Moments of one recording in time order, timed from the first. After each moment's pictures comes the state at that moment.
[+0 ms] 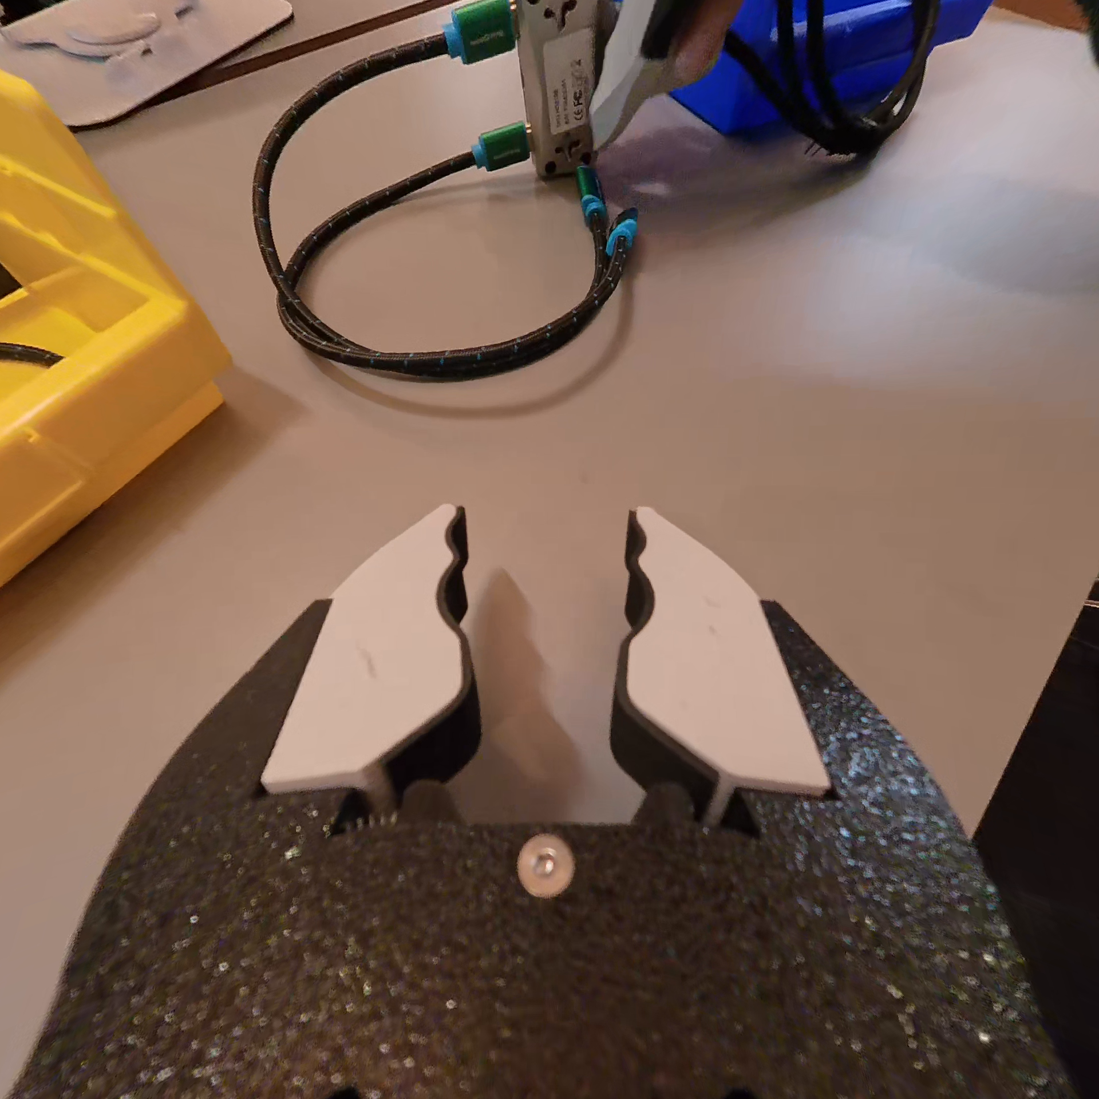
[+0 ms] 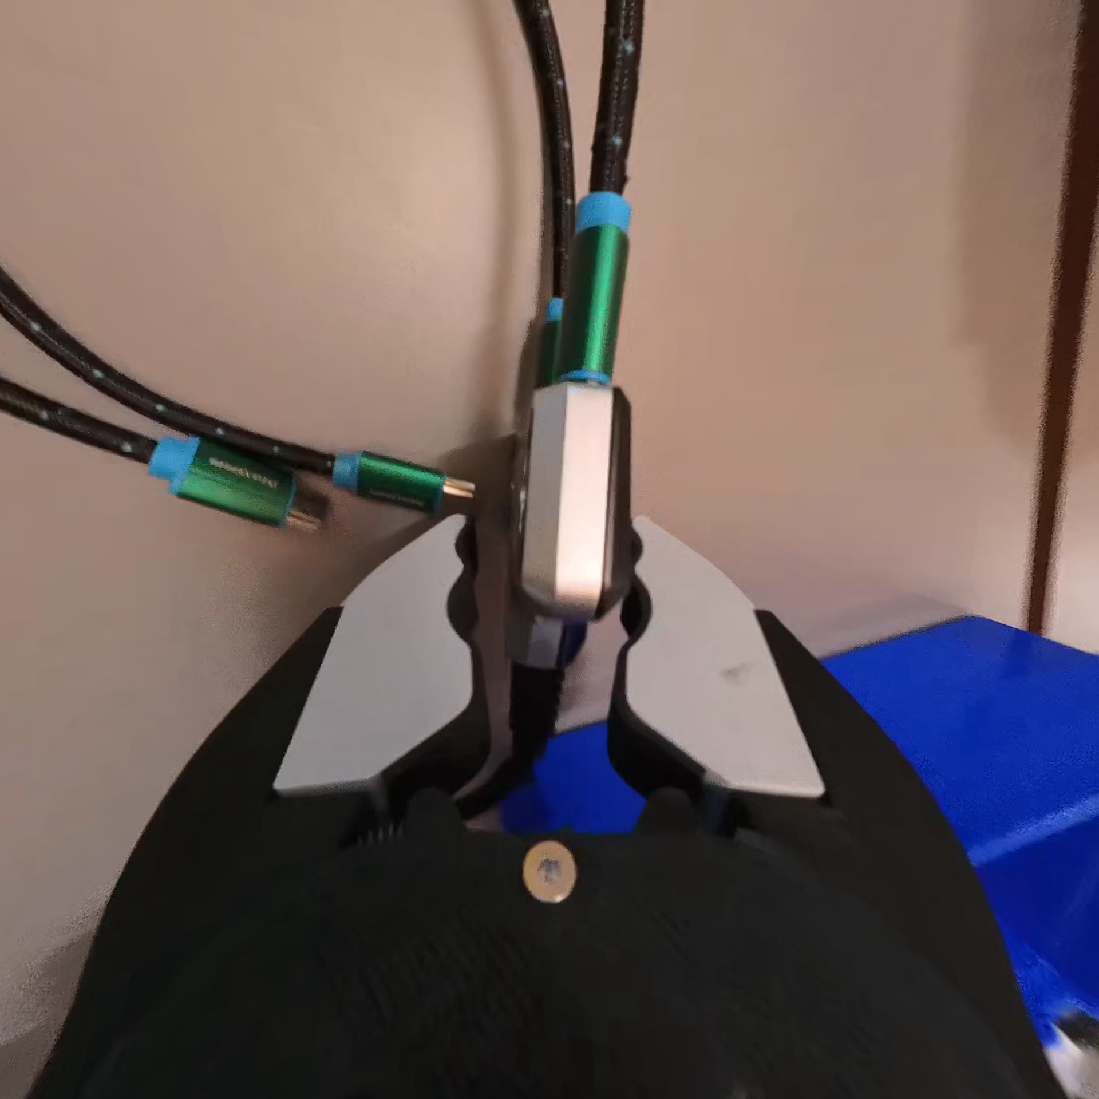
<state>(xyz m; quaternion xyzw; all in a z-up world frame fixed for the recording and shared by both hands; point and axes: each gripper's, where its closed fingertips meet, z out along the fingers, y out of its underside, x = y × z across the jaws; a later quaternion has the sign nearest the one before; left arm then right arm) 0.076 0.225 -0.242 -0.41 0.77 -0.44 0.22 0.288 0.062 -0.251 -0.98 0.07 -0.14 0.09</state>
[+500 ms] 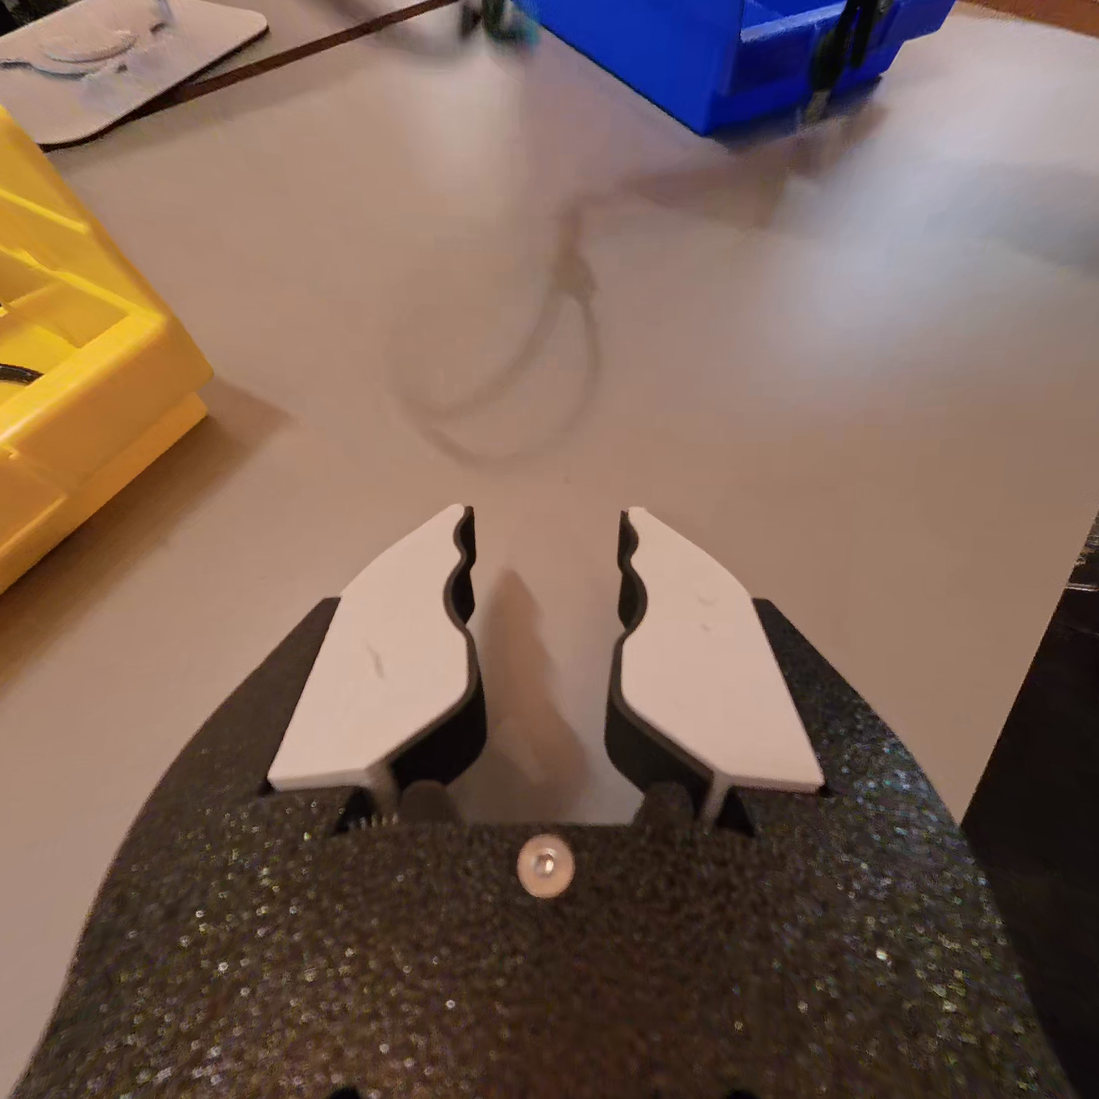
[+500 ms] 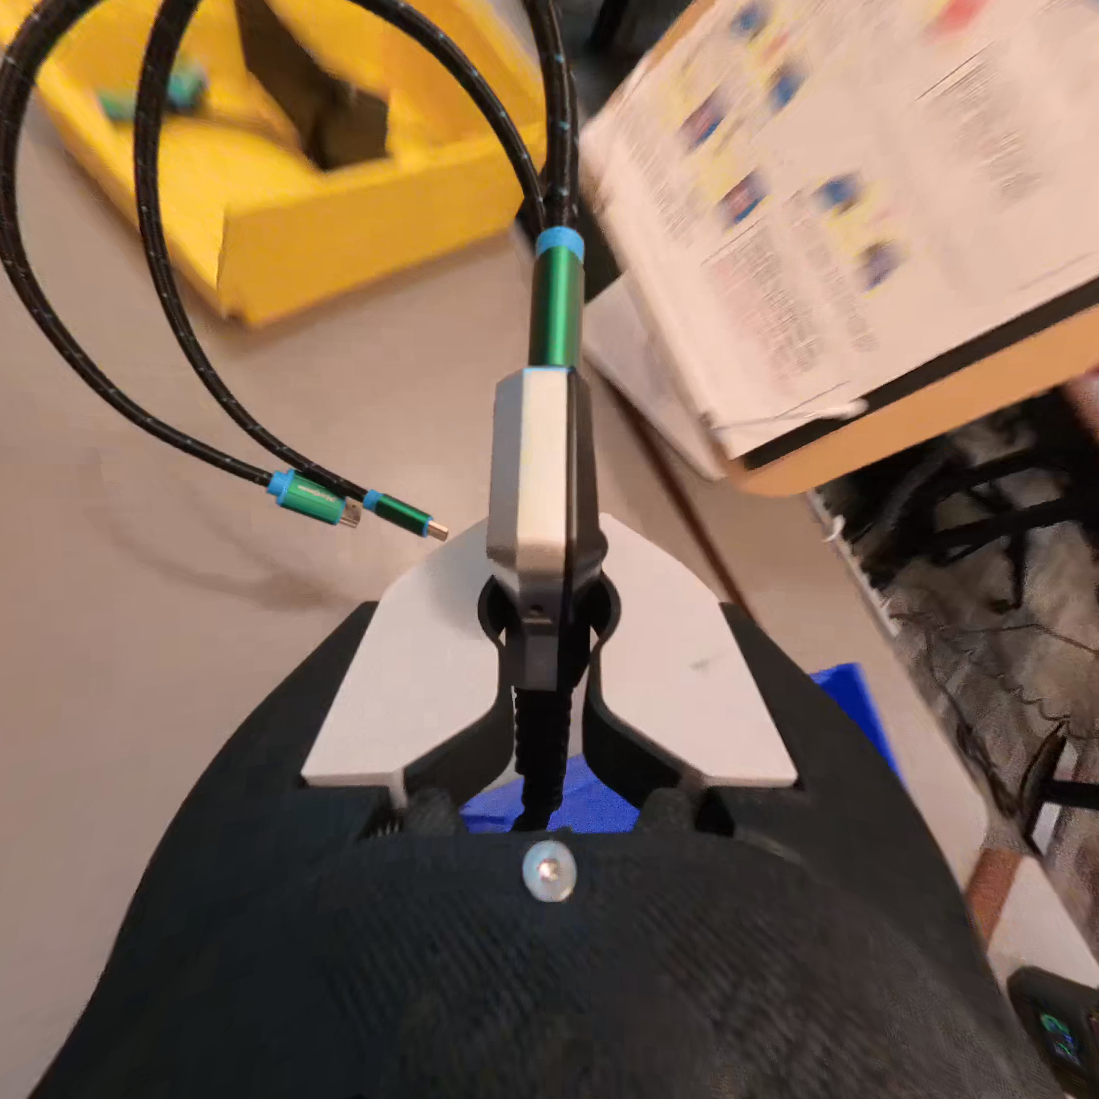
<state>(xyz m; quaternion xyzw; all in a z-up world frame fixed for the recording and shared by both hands) 0.073 0.221 -0.241 -0.40 0.77 -0.44 0.21 0.281 0.073 -0.073 -0.88 0.07 -0.26 0.39</state>
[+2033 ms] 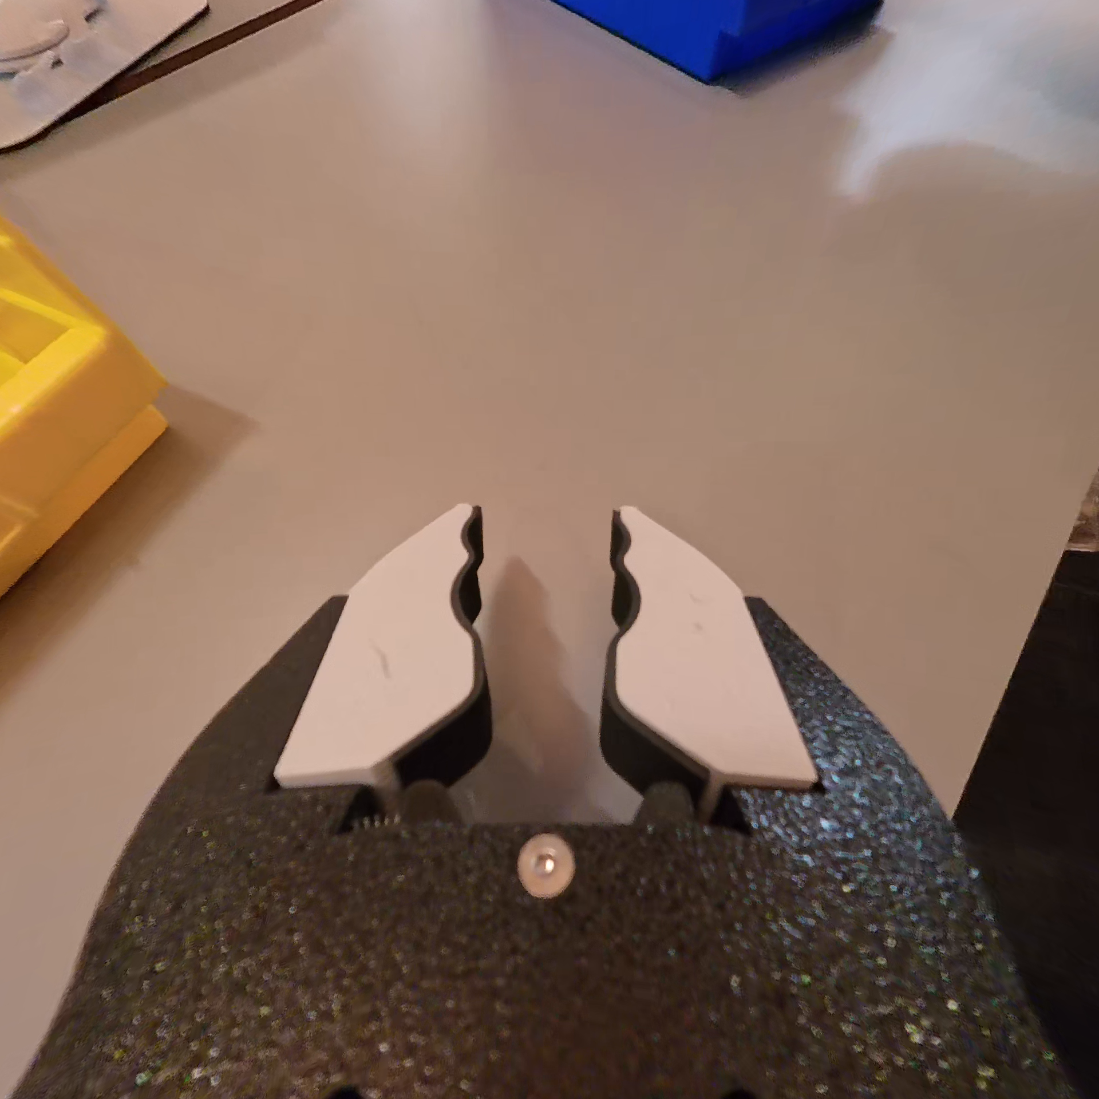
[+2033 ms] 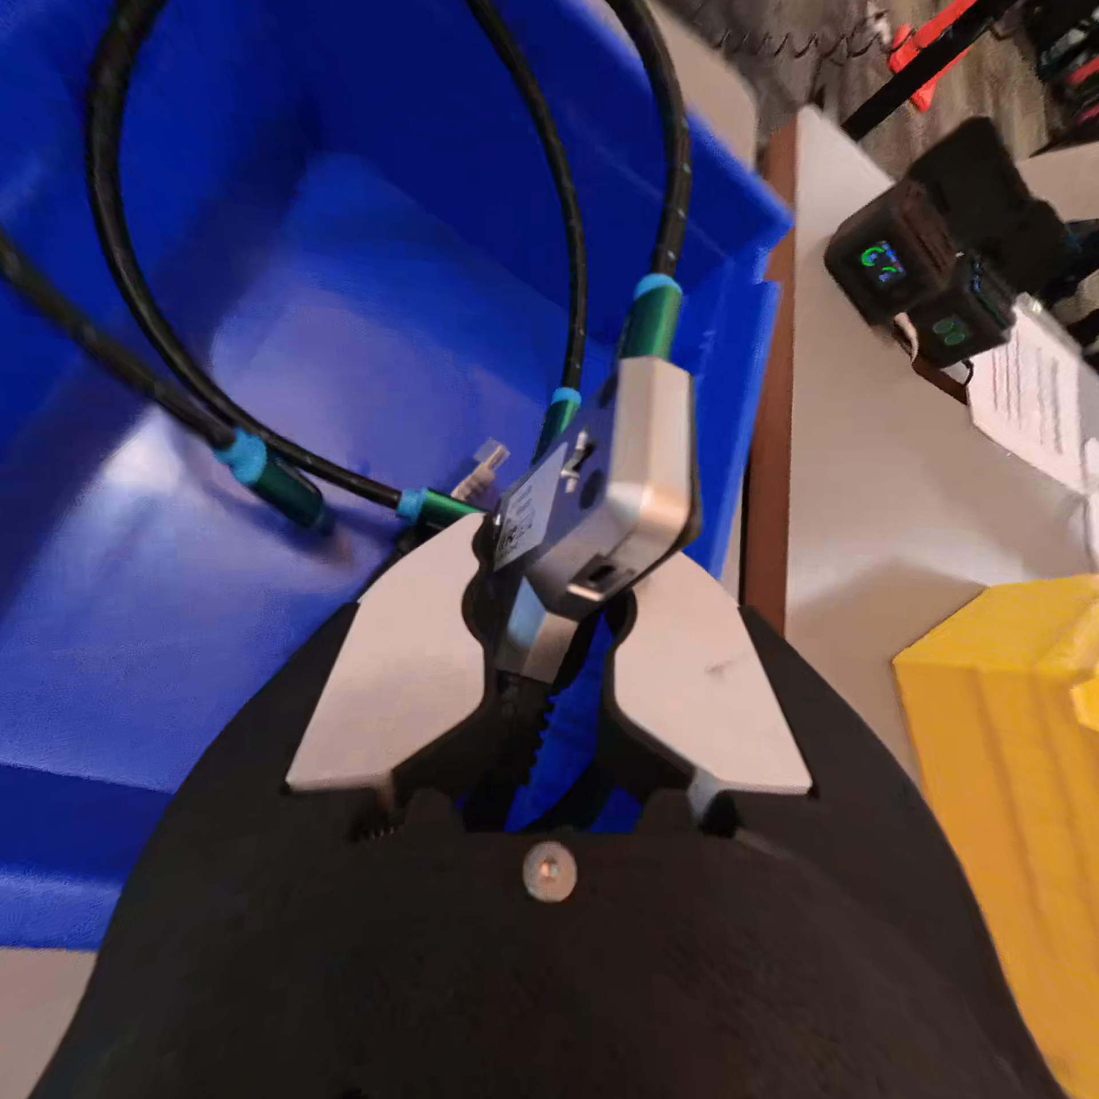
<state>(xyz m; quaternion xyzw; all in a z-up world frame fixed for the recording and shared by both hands) 0.067 0.213 -0.248 -0.37 0.80 -0.42 0.21 0.373 -0.223 -0.200 -0.79 0.46 -0.37 0.14</state>
